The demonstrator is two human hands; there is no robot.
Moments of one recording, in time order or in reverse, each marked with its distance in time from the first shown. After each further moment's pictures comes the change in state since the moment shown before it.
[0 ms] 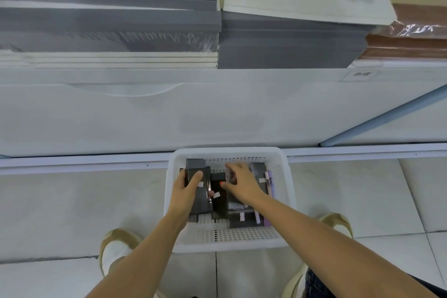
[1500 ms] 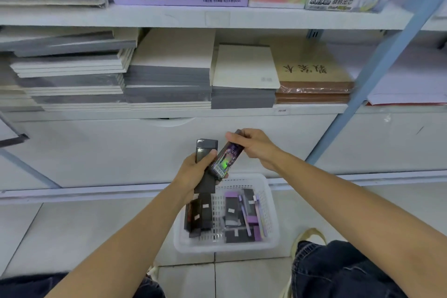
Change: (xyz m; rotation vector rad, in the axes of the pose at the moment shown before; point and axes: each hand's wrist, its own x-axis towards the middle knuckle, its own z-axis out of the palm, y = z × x) left_hand -0.136 0.145 0.024 -0.077 -0.246 0.233; right_hand -0.129 -0.141 -0.157 0.546 0.179 -0.207
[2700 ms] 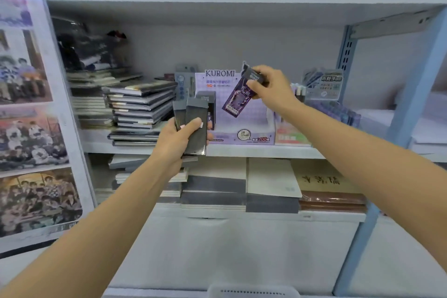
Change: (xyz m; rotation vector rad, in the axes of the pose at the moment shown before) left_hand -0.099 0.292 -0.041 0.032 0.128 0.726; right_hand -0.034 -0.357 -0.012 -0.369 0.369 -0.962
